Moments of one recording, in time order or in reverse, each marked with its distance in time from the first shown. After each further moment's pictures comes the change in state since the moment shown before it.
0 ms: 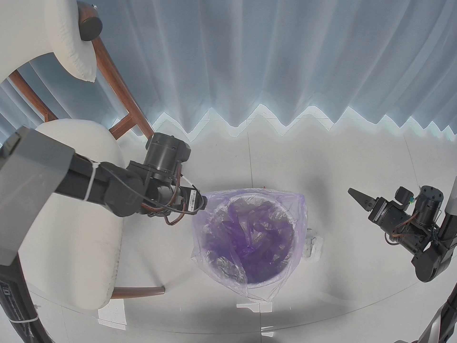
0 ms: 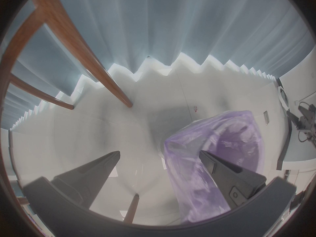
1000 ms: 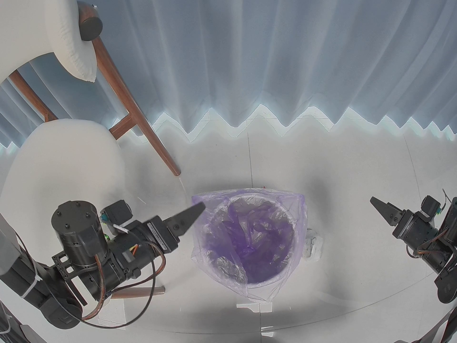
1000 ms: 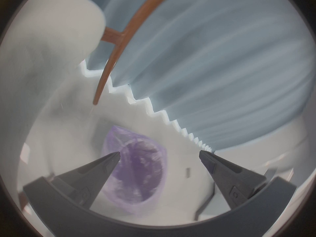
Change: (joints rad) left arm -0.130 -0.339 0.973 -1.249 -0.208 -0.567; right arm -0.006 -0.298 0.247 0.000 -0.009 -0.066
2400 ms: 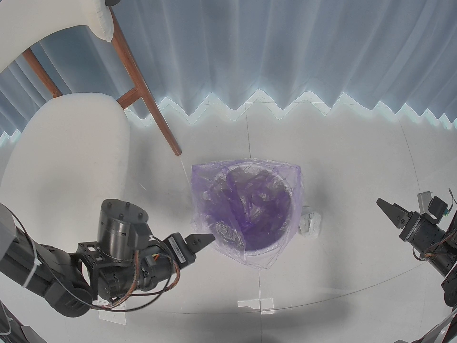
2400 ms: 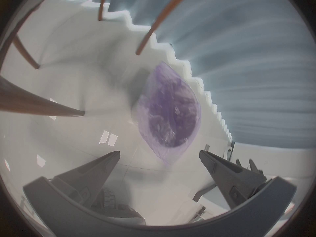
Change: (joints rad) left arm -0.044 -0.004 -0.198 0.634 0.027 -0.259; right arm 0.000 -0.132 0.007 0.126 -0.015 -0.017
